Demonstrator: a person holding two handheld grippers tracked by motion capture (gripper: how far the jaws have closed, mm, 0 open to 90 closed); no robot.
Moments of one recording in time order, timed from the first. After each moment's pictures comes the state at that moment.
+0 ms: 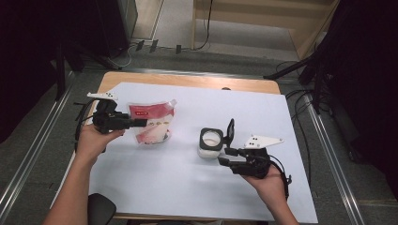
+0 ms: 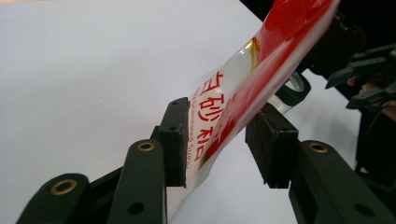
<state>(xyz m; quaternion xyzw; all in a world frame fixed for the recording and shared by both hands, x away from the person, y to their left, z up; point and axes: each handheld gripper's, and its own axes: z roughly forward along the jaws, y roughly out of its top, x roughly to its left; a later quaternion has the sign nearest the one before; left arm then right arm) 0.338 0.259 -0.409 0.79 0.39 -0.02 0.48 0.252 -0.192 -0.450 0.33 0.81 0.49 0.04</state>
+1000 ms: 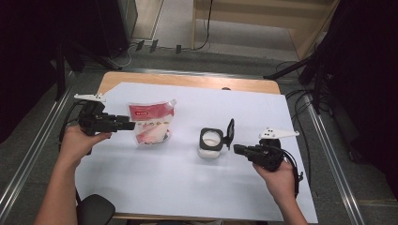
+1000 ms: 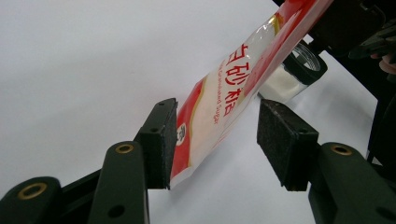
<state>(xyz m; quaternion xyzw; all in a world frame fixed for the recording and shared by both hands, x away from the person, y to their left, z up) 0.329 0.291 -0.406 0.79 0.41 -0.01 0.45 0.267 -0.224 -0.441 0.40 0.78 0.48 0.03</state>
